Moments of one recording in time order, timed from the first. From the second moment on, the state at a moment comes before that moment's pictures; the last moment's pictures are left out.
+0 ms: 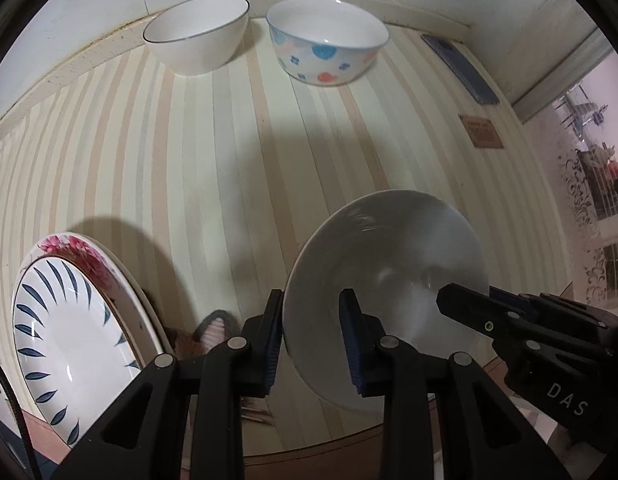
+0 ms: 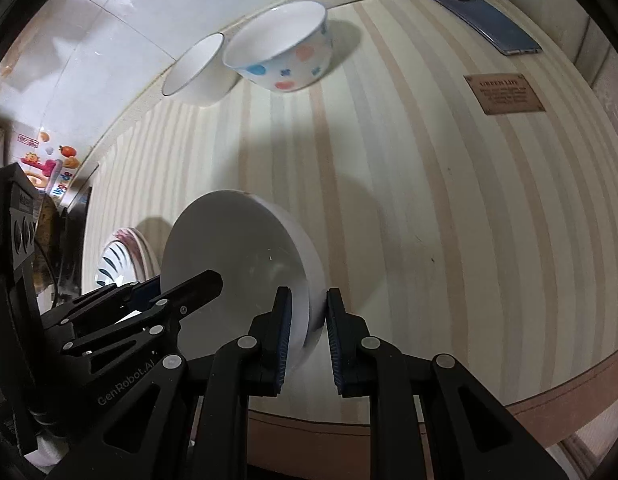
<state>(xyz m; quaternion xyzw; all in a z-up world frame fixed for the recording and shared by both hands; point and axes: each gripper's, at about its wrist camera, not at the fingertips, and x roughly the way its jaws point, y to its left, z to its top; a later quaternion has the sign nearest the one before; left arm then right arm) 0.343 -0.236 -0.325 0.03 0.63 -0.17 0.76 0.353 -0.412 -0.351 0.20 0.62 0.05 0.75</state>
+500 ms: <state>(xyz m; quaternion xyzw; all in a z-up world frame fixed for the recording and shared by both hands) 0.346 -0.242 -0.338 0.03 0.65 -0.18 0.74 0.348 -0.426 -0.365 0.22 0.64 0.04 0.74</state>
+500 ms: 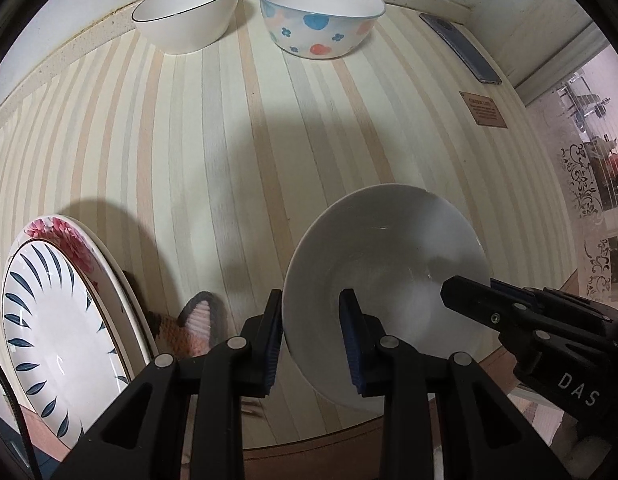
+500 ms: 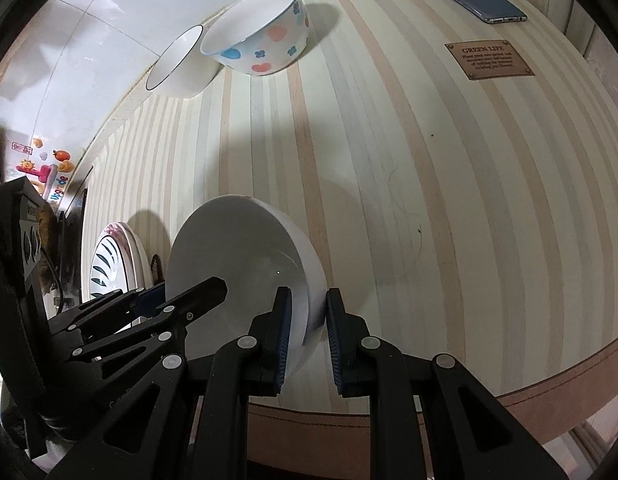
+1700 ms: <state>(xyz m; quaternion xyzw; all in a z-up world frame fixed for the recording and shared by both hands) 0.561 -0.255 -0.320 -0.05 0.64 -0.14 0.76 0.571 -0.496 -0.359 0.30 0.59 0.06 0.75</state>
